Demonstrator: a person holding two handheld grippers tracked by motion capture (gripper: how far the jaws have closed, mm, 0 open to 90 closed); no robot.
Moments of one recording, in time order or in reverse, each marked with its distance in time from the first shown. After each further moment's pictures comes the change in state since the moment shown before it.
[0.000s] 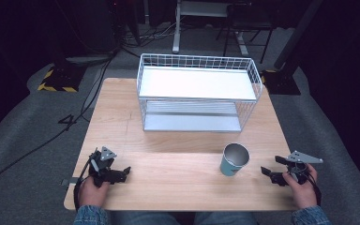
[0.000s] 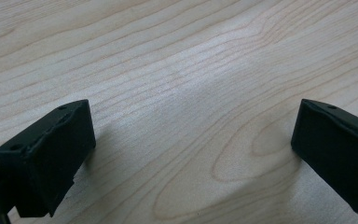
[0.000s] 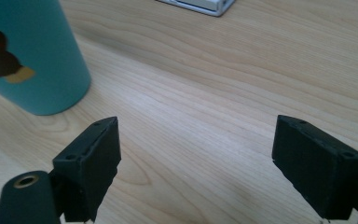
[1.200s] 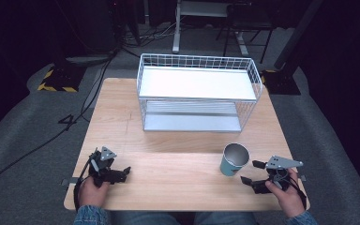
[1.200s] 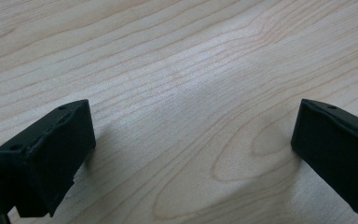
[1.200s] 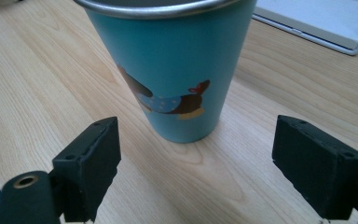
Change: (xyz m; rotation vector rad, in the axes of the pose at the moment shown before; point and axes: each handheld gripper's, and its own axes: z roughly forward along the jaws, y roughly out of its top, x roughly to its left) left arm 0.000 0.000 0.000 0.001 0.001 0.000; right arm 0.070 0.022 0.010 -0.004 0.199 -0.120
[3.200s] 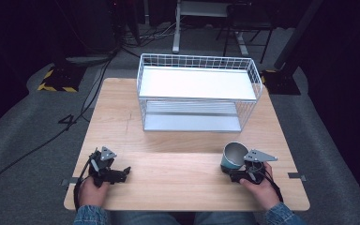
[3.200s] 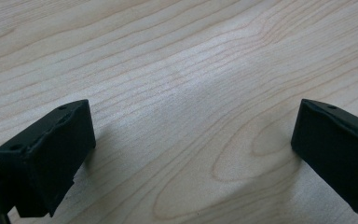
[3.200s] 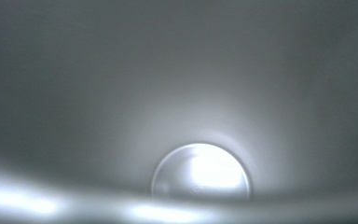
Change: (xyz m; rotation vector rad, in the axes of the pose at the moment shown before) left arm 0.000 0.000 0.000 0.000 -0.001 0.000; right arm 0.013 0.015 0.065 -0.092 -0.069 0.033
